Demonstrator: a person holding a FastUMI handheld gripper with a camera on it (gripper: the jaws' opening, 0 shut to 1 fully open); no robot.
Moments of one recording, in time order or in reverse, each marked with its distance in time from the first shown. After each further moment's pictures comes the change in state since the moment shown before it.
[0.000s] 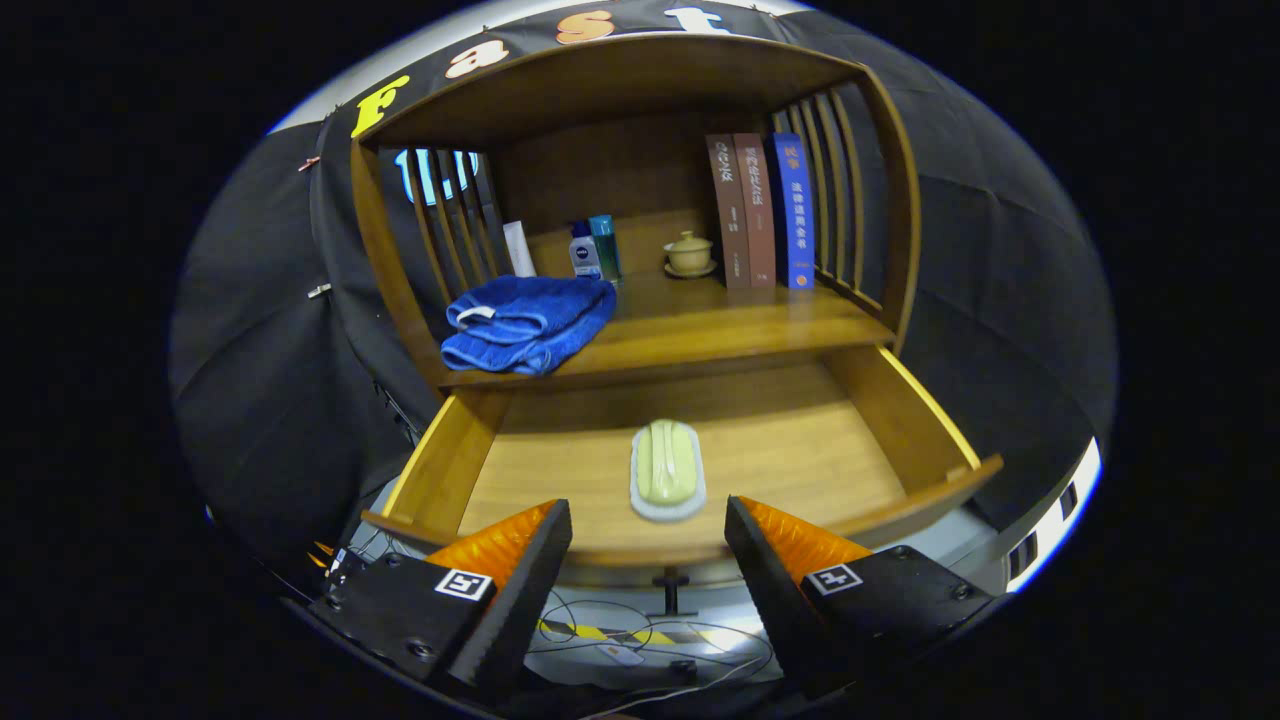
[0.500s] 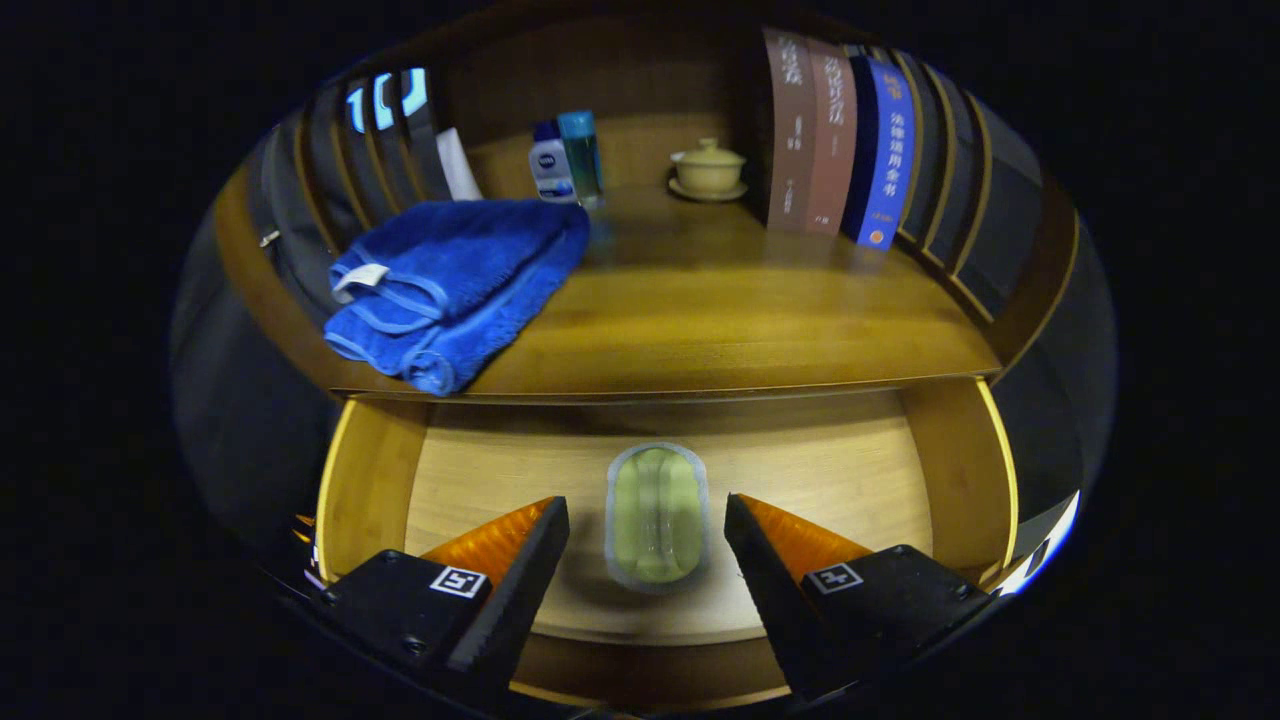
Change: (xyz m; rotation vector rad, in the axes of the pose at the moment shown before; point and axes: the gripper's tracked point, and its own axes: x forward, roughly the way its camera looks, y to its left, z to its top) arm 0.126 -0.011 -0.011 -0.035 0.370 -0.070
